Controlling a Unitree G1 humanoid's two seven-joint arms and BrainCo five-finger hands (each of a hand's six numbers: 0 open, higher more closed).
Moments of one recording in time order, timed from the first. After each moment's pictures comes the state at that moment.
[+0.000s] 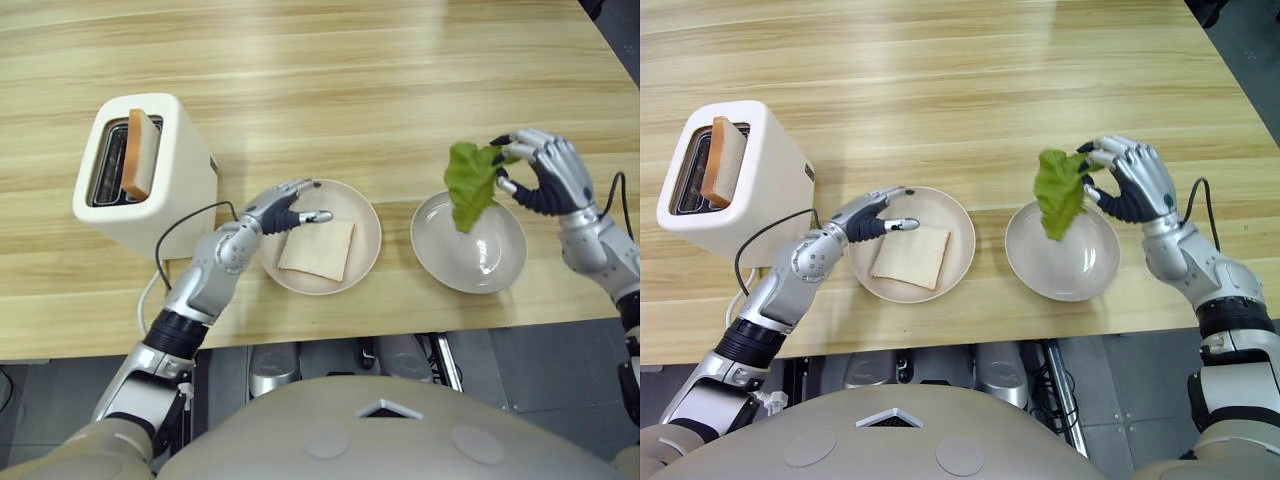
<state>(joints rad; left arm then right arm) -0.12 0.42 -0.28 -0.07 0.54 0.02 -0.28 -0.32 -0.86 0.21 0.59 -0.66 -0.90 -0.57</state>
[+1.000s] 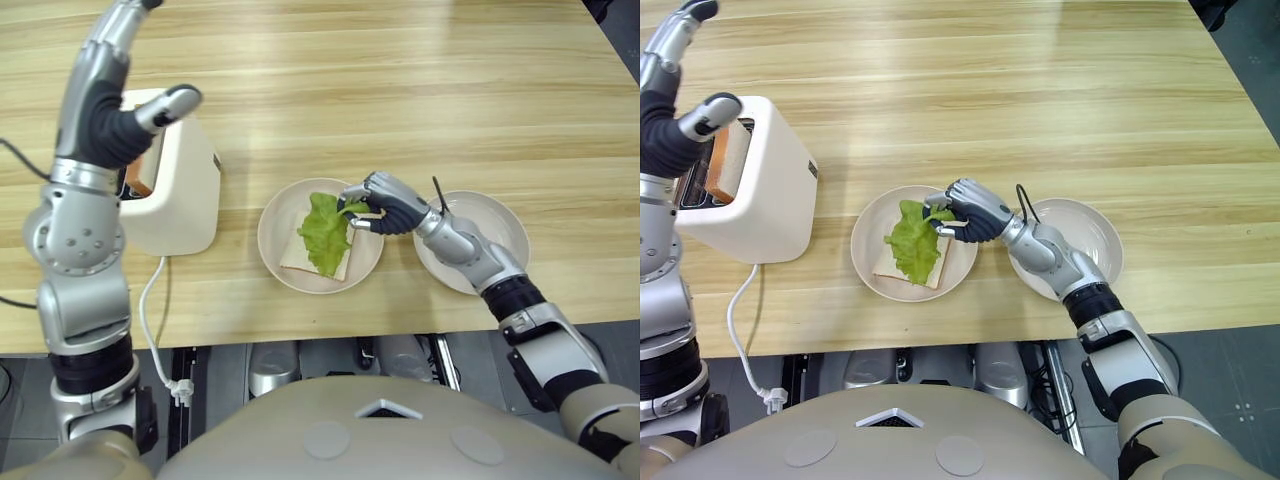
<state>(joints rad) 0.00 0.53 0.34 -0.53 0.38 0.10 -0.23 -0.33 -0.40 0.42 0.50 -0.39 -0.88 0.12</state>
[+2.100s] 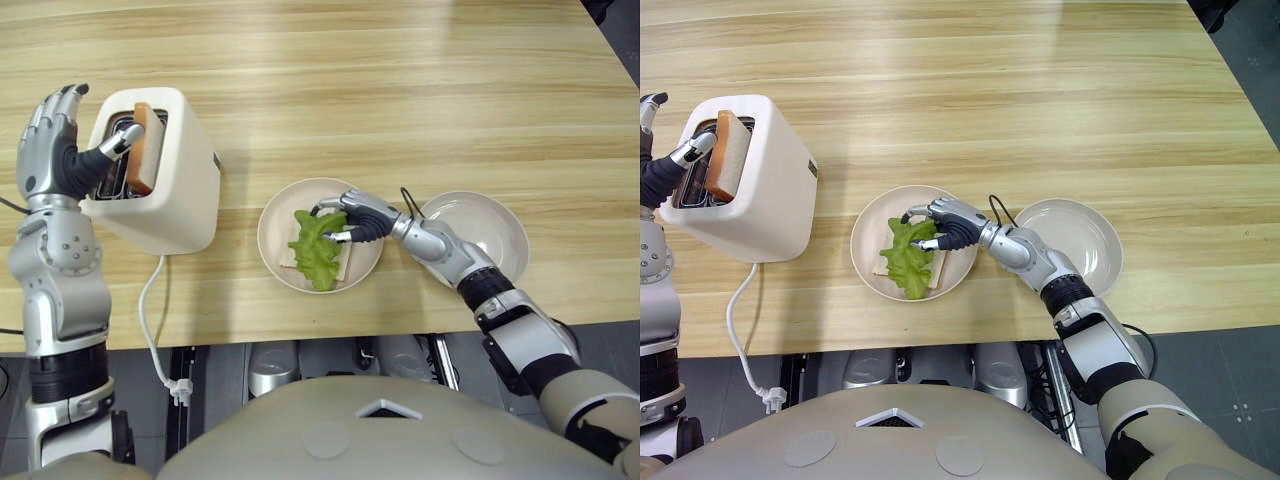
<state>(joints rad) 0.06 0.59 0.30 -0.28 0.63 0.21 -0.09 -0.45 -0.29 0.46 0.78 -0.56 -0.87 0.09</state>
